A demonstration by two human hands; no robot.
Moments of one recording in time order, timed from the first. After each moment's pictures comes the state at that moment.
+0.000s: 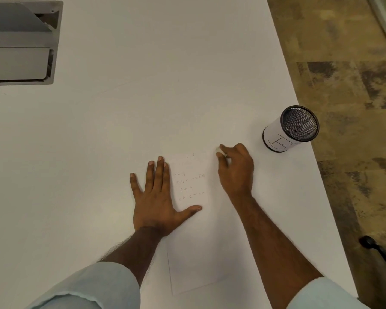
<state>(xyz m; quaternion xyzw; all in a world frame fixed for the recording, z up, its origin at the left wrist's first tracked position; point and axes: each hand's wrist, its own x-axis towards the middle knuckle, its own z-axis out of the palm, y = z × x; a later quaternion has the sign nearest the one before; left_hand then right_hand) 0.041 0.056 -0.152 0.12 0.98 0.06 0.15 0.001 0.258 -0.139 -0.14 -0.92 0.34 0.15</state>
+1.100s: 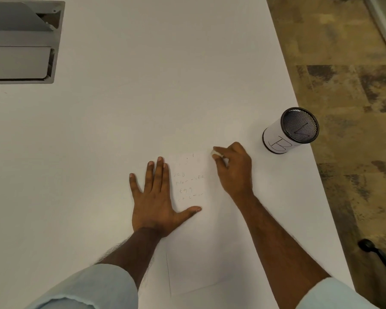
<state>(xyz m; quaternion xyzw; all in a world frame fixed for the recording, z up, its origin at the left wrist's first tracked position) 0.041 0.055 -0.156 0.12 0.98 0.08 0.15 -0.002 0.262 -0.134 -0.09 -0.92 0.37 0.12</state>
